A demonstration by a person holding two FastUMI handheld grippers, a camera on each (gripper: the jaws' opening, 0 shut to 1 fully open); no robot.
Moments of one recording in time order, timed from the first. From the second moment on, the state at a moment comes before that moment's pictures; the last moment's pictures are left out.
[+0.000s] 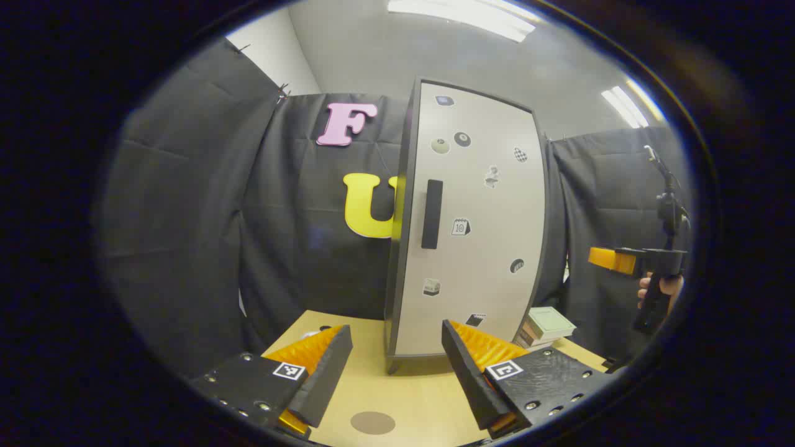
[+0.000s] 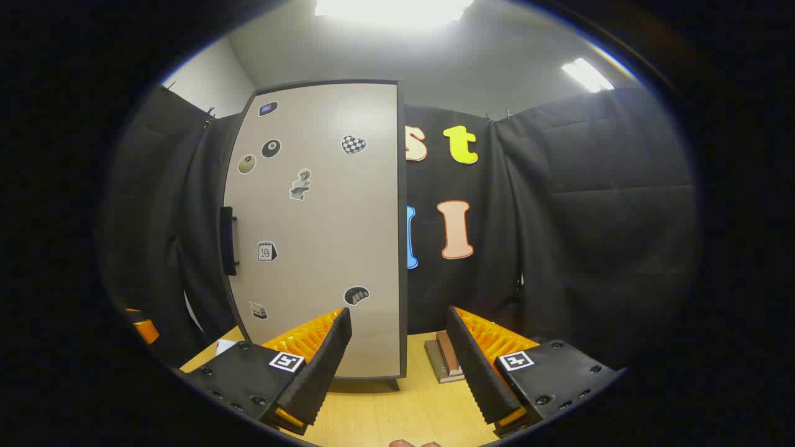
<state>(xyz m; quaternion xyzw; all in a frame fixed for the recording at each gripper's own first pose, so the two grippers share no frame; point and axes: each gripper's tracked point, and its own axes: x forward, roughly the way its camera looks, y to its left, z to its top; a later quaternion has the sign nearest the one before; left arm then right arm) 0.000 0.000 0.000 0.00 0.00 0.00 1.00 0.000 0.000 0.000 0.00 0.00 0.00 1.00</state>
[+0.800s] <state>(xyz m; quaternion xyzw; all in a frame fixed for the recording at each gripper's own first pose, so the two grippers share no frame) -0.003 0.016 0.034 0.02 -0.03 0.01 1.00 -0.002 0.017 0.008 0.00 0.00 0.02 1.00</state>
